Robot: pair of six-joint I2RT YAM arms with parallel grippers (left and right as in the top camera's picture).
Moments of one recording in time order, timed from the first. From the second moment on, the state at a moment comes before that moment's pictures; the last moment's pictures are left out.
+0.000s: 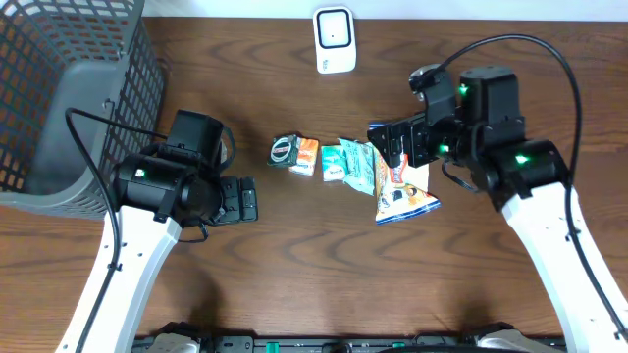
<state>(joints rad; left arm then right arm) -0.25 1.27 1.25 -1.34 0.05 -0.36 0.27 1.37 1.28 -0.72 -0.37 0.06</state>
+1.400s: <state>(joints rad) -0.25 1.27 1.25 -1.34 0.05 -0.36 0.26 1.91 1.27 -0.74 -0.02 0.22</state>
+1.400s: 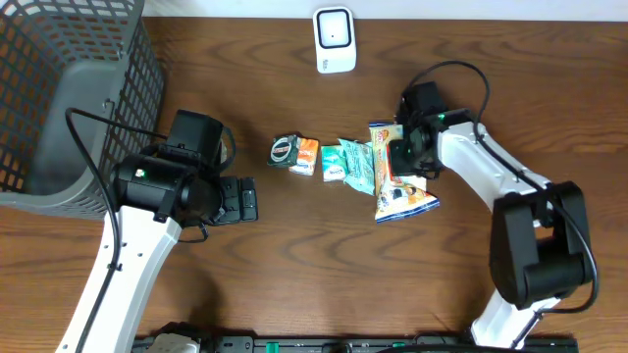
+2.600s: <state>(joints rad) -0.25 1.27 1.25 -1.34 0.05 -0.36 0.37 1.82 1.19 -0.73 0.05 0.34</state>
